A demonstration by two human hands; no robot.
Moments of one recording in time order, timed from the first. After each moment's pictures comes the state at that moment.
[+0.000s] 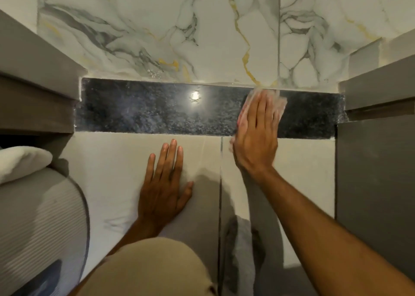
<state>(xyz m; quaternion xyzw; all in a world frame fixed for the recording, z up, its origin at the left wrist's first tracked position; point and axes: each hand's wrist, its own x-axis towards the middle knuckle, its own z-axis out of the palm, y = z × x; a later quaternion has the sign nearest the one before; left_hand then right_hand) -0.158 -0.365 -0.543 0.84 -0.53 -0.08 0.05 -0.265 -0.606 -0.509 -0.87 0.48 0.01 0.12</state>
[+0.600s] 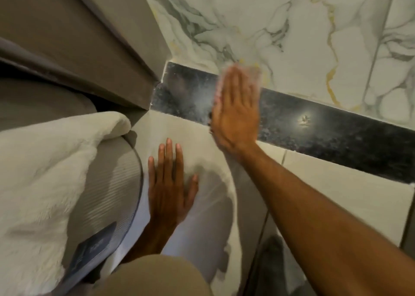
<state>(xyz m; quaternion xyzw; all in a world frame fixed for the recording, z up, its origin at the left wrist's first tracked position) -0.134 -0.288 -0.546 0.95 -0.31 -0.07 0.04 -0.093 -0.525 -0.522 -0.95 0.30 -0.01 0.11</state>
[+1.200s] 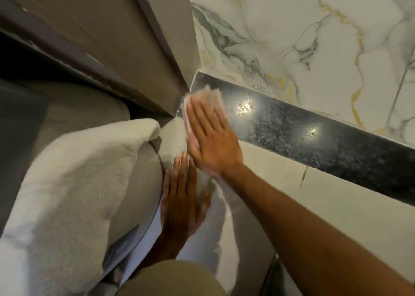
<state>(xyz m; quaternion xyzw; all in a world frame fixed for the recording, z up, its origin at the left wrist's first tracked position) -0.142 -0.266 -0.548 0.96 -0.29 -0.04 0.06 -0.072 -0.453 -0.528 -0.99 0.06 0.04 0.13</state>
